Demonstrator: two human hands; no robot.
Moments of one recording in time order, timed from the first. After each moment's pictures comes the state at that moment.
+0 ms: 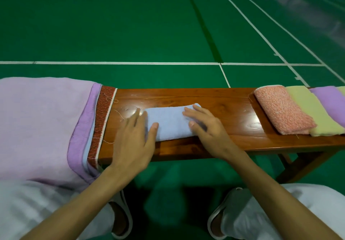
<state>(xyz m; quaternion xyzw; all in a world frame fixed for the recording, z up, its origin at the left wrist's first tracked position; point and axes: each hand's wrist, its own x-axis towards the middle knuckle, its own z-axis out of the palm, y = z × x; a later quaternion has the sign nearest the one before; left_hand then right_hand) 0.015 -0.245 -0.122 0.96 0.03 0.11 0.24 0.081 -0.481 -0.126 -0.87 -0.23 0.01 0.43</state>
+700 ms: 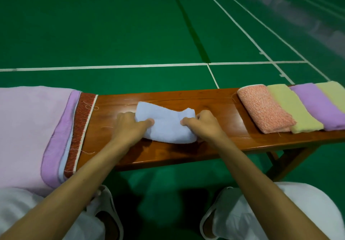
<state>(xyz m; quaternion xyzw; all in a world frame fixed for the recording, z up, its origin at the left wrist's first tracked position) 0.085 -0.272 -0.106 0.86 0.19 -0.05 0.47 0.110 -0.489 -0.093 -0.89 0.10 0.14 0.42</state>
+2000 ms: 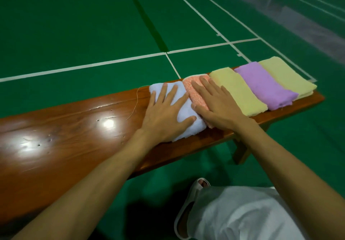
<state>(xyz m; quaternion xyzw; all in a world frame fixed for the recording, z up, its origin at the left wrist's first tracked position) 0.175 -0.506 -0.146 0.95 -0.28 0.03 0.12 0.161 -0.722 -0.123 -0.99 -0.10 0.01 0.09</state>
